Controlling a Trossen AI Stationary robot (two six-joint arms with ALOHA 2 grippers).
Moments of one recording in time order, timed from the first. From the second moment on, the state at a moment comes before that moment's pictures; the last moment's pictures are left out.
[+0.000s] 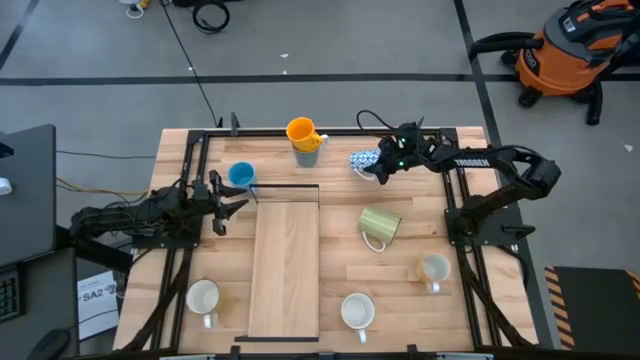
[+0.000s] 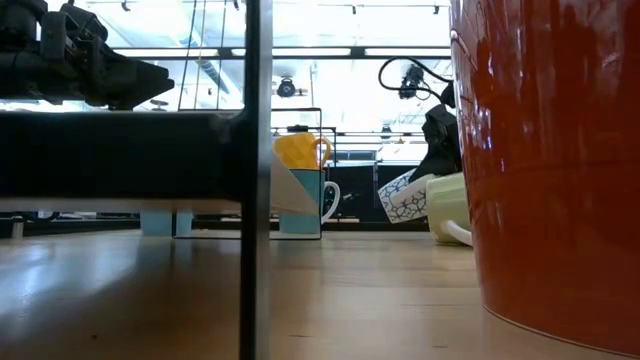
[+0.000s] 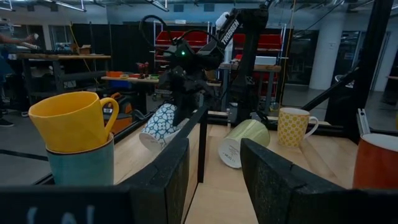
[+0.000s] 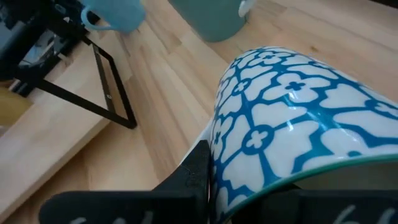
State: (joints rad) left arm 0.07 0.01 0.01 0.11 -0.16 -0.04; right arm -0.73 1.38 0.57 0.15 -0.52 0.27
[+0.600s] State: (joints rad) left arm 0.07 0.01 0.01 0.11 -0.16 -0.04; right arm -0.54 1.34 1.03 -0.67 -0.28 0.25
